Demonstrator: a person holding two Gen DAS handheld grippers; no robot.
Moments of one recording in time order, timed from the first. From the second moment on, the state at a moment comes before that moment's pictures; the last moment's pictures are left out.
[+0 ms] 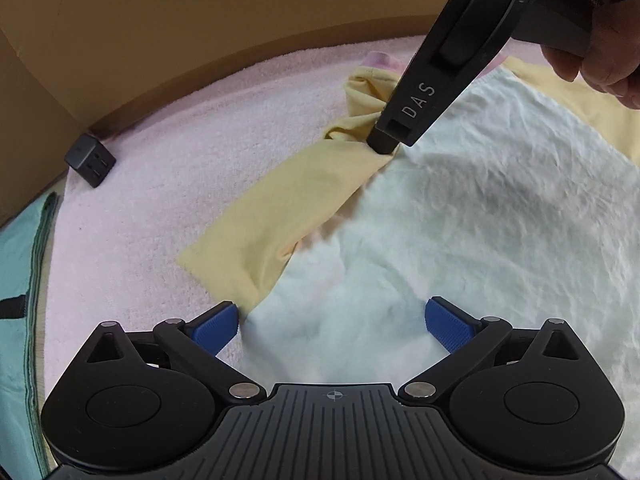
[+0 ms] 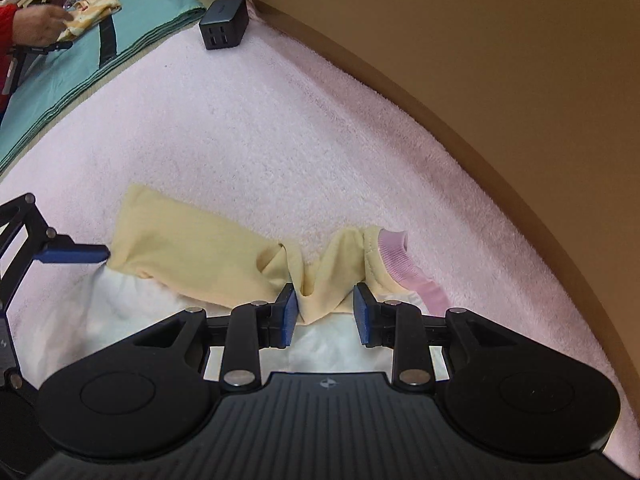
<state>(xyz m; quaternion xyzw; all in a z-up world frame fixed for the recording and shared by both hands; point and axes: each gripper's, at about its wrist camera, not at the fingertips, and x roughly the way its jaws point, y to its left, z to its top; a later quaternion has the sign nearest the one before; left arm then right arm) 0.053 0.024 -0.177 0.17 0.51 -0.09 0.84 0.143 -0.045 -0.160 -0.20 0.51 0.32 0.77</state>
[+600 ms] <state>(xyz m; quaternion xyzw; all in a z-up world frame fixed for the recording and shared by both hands) 0.055 0.027 -0.180 0.17 0.52 -0.08 0.84 0.188 0.021 -0.146 -0.24 0.53 0.39 0.72</state>
